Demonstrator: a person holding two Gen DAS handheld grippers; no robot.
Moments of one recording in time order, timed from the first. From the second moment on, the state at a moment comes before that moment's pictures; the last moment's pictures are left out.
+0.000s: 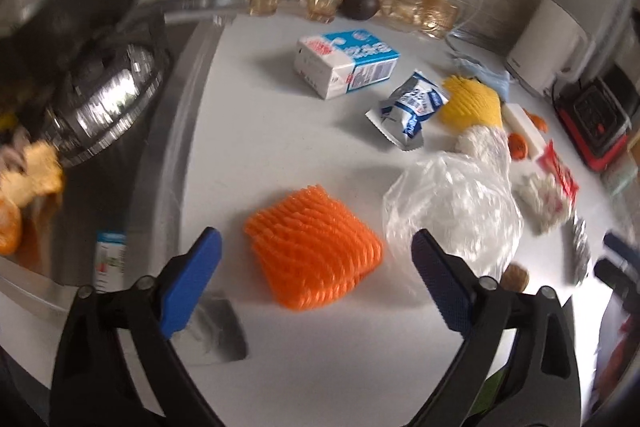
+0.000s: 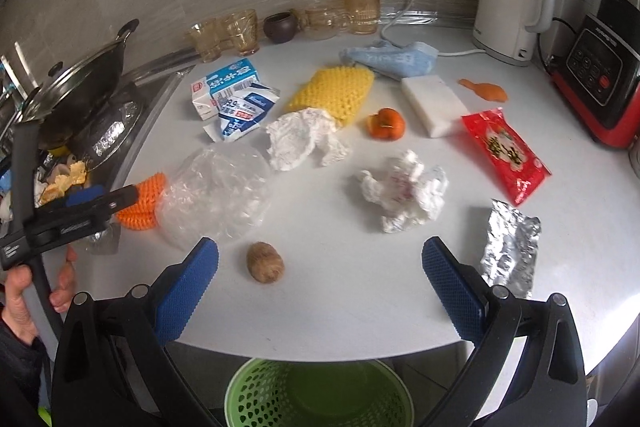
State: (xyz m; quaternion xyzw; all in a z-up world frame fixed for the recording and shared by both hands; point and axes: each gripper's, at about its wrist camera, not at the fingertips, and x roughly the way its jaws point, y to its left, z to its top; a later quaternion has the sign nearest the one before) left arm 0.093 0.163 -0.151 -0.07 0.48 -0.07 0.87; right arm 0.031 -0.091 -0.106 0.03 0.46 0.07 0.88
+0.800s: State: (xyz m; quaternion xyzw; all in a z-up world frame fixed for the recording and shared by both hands) left arm 0.109 0.183 -0.164 -0.11 0.50 -0.08 0.85; right arm 0.112 -0.038 -0.152 0.09 0.53 0.03 0.84
